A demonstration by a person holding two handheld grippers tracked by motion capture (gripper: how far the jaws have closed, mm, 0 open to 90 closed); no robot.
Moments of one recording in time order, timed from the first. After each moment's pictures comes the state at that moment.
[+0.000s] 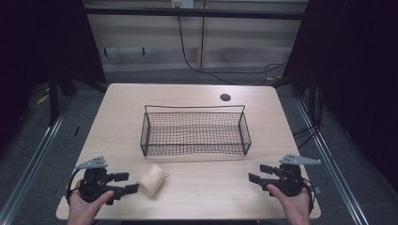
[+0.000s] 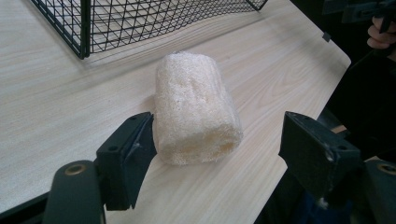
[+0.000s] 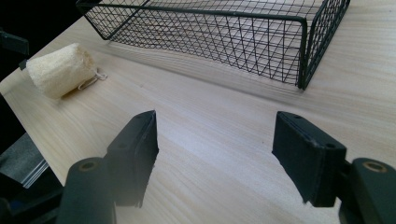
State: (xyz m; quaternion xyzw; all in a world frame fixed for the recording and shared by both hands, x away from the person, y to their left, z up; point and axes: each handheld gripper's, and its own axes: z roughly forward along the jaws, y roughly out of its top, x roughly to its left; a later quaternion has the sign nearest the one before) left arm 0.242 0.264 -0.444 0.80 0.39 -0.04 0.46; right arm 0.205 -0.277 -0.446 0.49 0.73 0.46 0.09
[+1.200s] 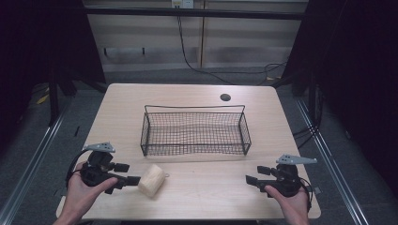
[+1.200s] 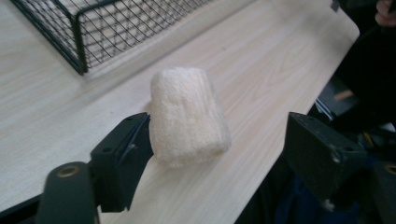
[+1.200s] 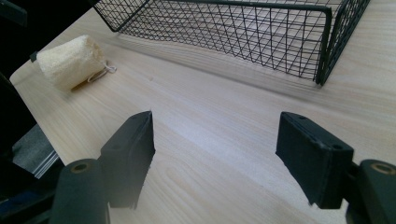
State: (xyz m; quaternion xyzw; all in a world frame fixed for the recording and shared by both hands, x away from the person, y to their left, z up) left arm 0.266 0.243 -0.399 0.85 0.37 -0.07 0.38; right arm 0.207 -0.272 -0.448 0.49 0.74 0.46 0.06
